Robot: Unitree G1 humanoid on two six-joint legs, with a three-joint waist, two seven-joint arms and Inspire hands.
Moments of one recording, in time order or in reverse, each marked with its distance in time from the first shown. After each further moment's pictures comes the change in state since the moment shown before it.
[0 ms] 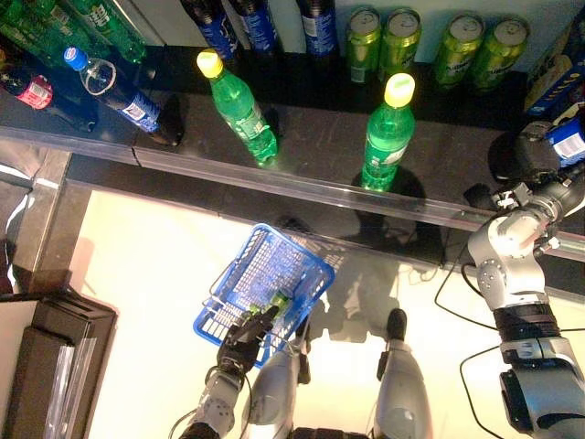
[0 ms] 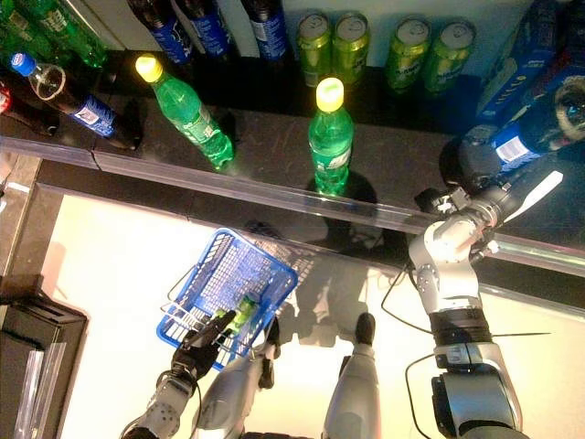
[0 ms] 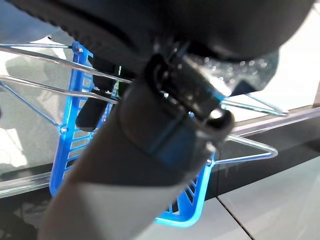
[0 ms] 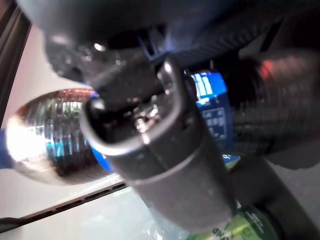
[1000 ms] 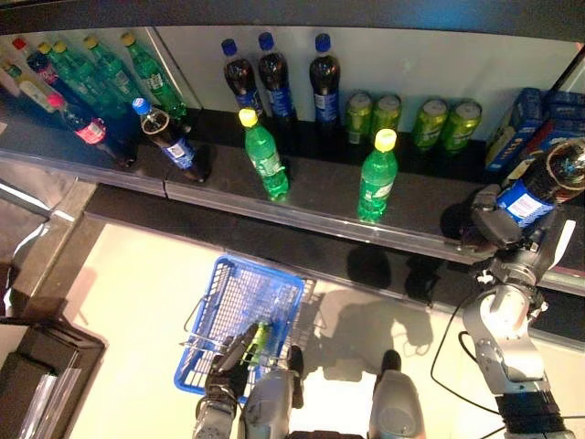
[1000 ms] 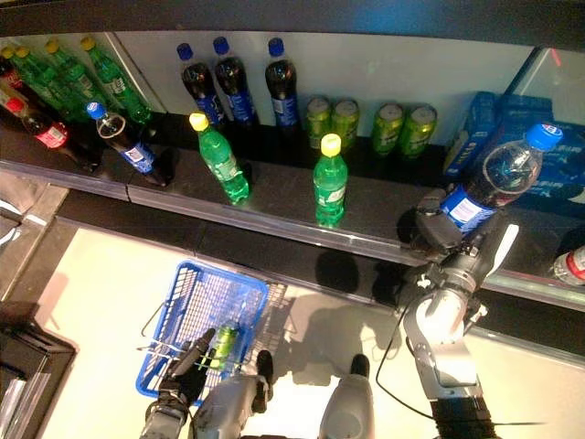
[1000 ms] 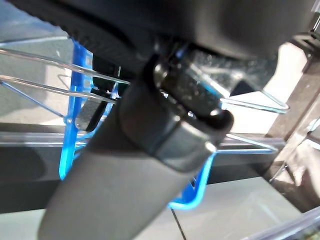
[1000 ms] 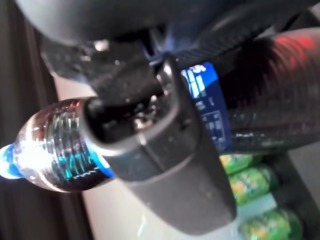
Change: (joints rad) left arm 0.174 -0.071 0.188 -0.098 -0.028 0.001 0.050; right arm 0.526 0.089 -0.041 -0.450 -0.117 0.038 0.297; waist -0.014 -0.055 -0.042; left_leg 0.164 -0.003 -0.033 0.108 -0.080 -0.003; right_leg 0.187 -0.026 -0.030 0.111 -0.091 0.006
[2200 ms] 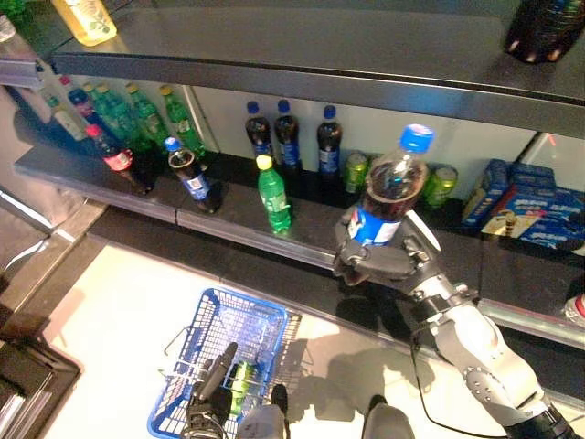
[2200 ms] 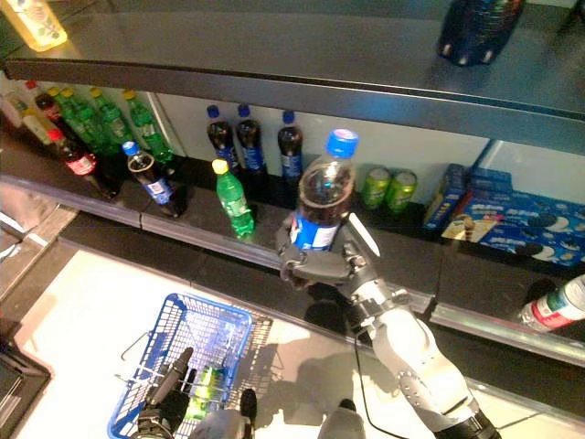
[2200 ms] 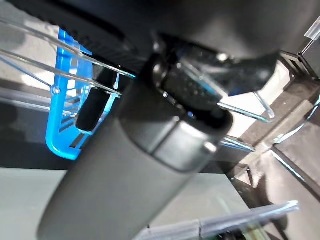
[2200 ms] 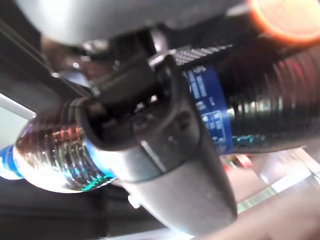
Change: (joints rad) left arm 0.126 0.009 0.014 -0.096 -0.064 -0.029 -0.035; right arm 0.019 -0.156 0.368 -0.237 0.271 0.107 0.645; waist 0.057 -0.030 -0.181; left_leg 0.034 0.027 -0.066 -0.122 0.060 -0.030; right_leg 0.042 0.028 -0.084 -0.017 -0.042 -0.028
